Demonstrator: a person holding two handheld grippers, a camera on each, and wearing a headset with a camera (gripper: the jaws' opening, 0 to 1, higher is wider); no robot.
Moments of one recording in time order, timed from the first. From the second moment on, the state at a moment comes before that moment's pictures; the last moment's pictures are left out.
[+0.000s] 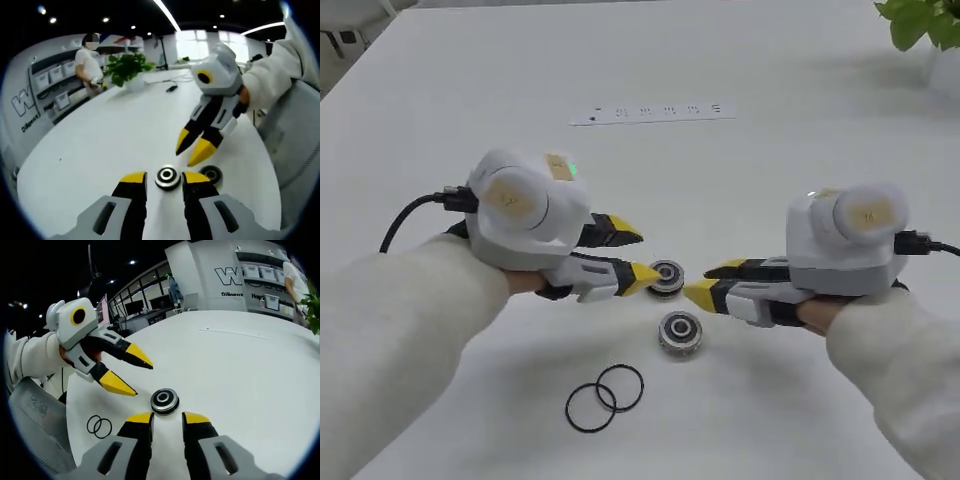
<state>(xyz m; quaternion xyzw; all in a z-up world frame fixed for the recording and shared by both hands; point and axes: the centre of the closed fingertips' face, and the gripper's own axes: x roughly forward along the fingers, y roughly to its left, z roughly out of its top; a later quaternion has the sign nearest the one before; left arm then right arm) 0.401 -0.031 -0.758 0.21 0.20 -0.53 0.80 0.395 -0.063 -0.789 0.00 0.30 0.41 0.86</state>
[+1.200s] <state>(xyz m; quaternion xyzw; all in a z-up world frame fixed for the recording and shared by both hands) 0.402 -0.044 -0.786 0.17 0.25 -0.54 0.79 0.394 -0.054 -0.798 -0.01 0.30 0.43 0.85</state>
